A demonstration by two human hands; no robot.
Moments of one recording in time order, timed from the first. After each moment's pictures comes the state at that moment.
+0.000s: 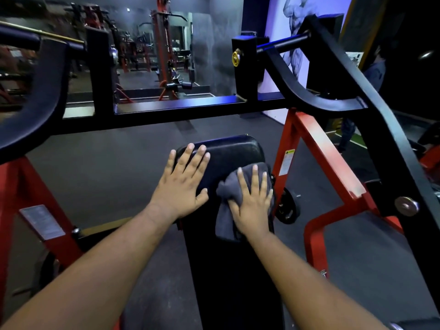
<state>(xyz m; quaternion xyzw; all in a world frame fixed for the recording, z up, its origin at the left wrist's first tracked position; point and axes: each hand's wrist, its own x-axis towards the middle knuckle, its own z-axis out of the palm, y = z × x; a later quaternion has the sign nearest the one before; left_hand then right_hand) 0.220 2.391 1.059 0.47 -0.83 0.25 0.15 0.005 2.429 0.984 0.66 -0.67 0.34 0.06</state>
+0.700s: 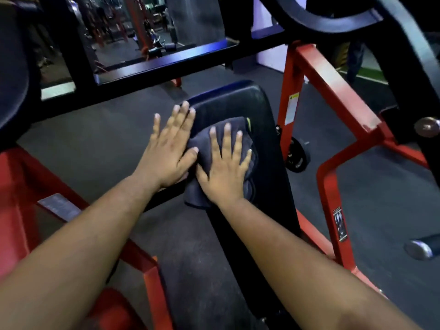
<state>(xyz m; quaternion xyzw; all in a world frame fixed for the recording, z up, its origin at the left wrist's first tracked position) 0.267 2.403 1.078 0.39 -0.90 0.12 0.16 0.121 2.444 0.985 0.62 -0.69 0.37 0.07</state>
